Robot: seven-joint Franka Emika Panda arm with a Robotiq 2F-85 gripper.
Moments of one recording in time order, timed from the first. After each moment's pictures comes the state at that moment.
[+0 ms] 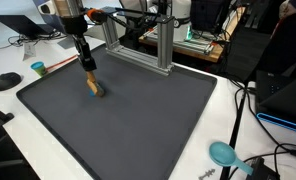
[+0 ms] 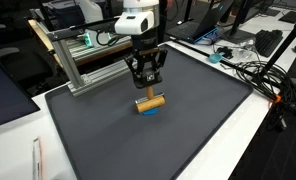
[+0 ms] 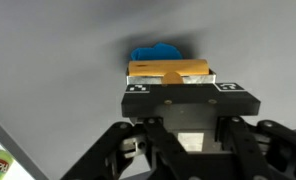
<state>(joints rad) -0.12 0.39 -0.07 -1.90 0.08 2.44 0.11</state>
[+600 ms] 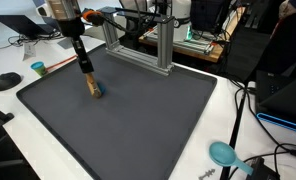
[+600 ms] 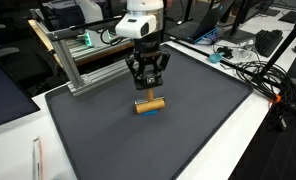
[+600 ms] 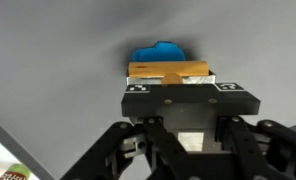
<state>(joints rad) -0.09 0.44 -0.10 -1.83 0.06 2.37 0.24</state>
